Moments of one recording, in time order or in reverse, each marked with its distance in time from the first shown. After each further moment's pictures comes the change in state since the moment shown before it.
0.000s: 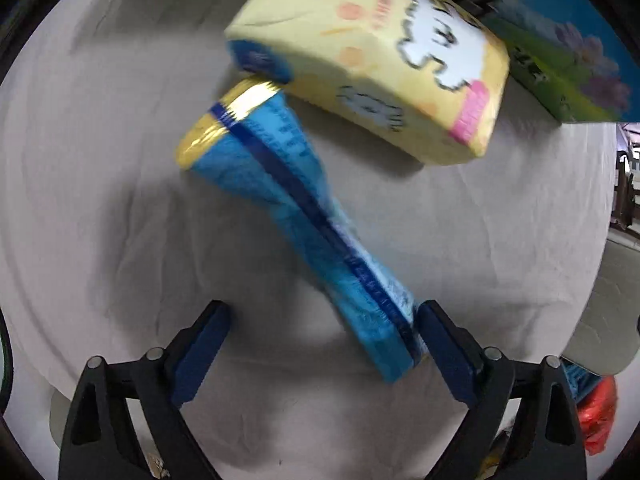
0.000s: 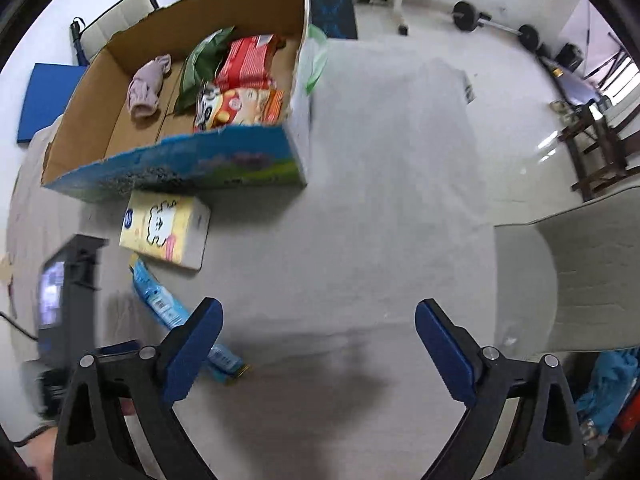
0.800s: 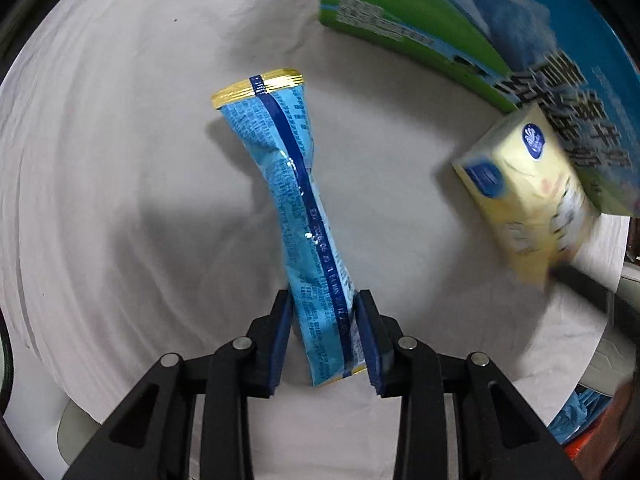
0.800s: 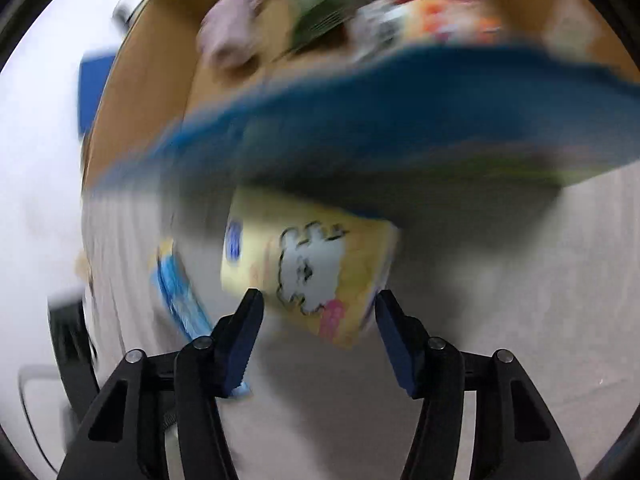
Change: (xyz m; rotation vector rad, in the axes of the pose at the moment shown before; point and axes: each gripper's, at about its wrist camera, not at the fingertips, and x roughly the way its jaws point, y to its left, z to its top) left arm -0.034 0.102 0.026 -0.054 -0.113 0.035; right arm 0.101 0.137 0.028 -0.119 0.213 0.428
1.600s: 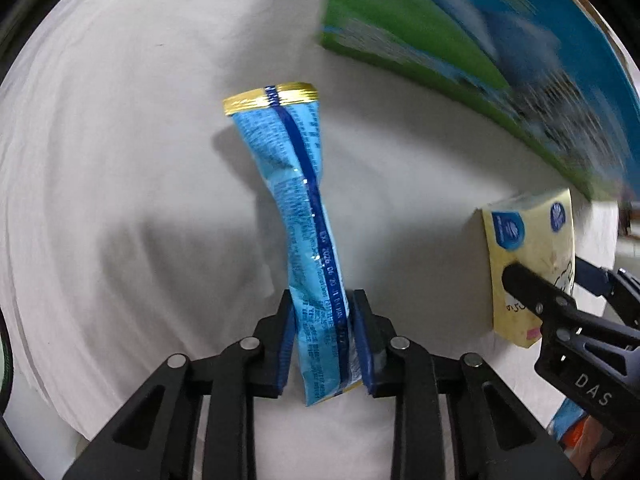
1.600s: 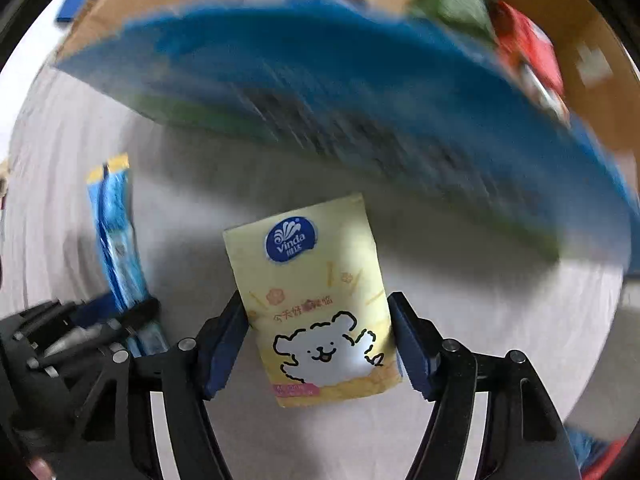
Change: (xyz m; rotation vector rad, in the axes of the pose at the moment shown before) left arm -0.004 0.032 -0.003 0.129 -0.008 -0.067; right arm 0.045 0.066 -0.003 -0.112 0.032 -0.478
